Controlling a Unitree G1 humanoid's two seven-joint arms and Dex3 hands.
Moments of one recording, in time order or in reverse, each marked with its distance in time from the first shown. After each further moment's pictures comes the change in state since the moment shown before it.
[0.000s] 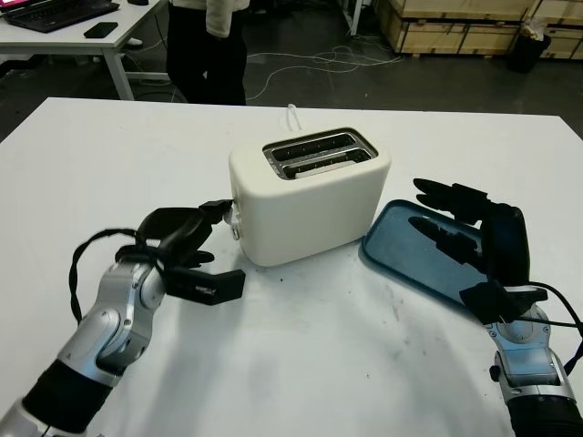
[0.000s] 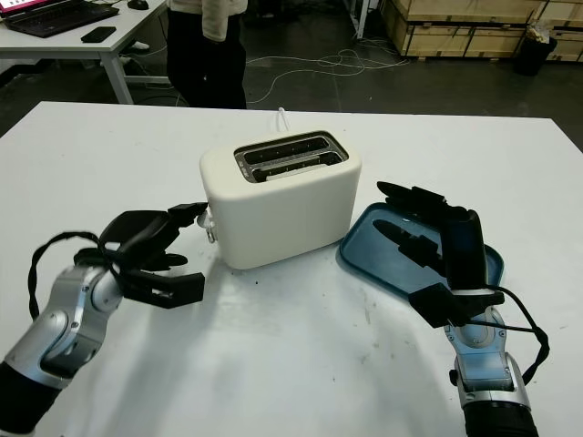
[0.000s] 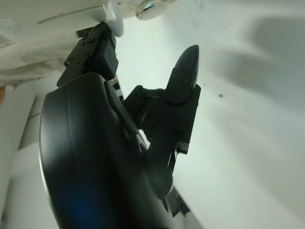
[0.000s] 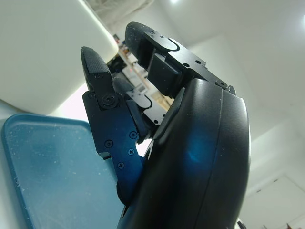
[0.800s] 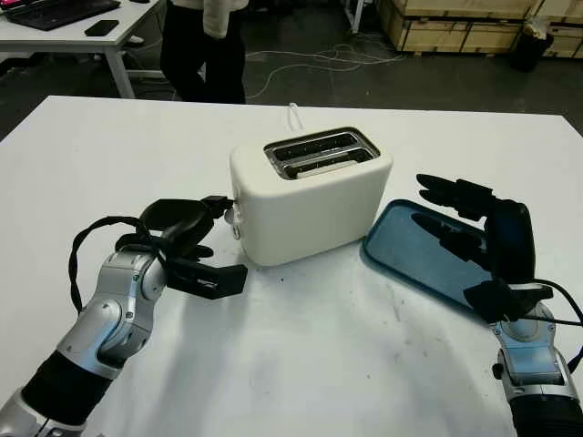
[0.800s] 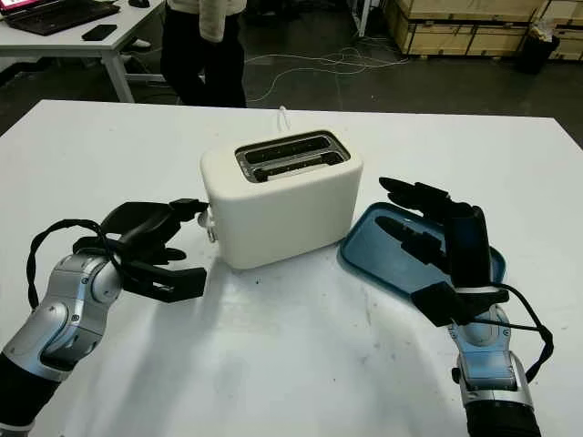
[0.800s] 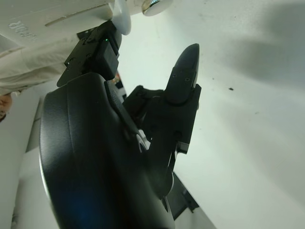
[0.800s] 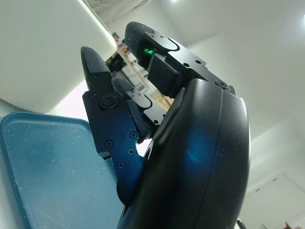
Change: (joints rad) left arm -0.015 0.002 -0.008 0.005 0.018 -0.002 0.023; right arm 0.000 0.000 -0.008 -0.006 -0.001 0.008 0.008
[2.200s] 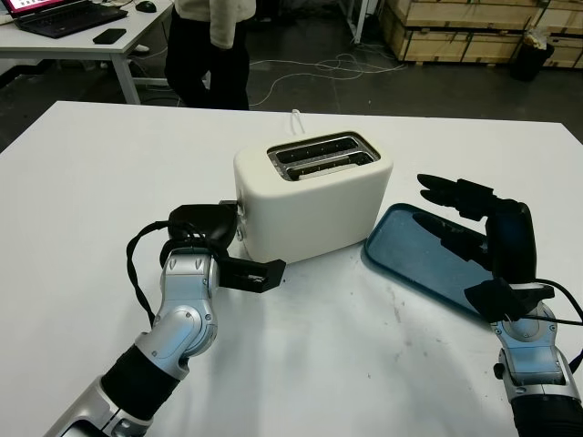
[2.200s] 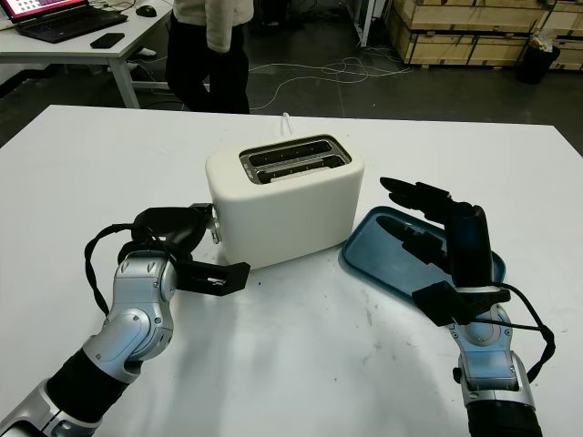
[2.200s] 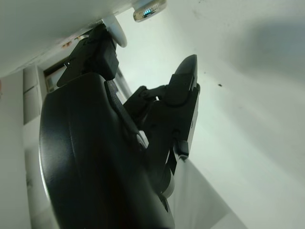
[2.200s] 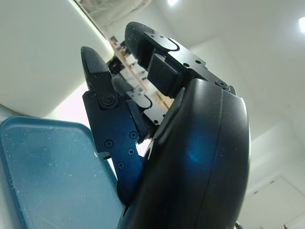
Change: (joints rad) left arm -0.066 -0.247 -0.162 0.090 0.451 0.335 -0.171; right arm 0.000 -0.004 -0.002 -0.001 0.000 0.004 0.002
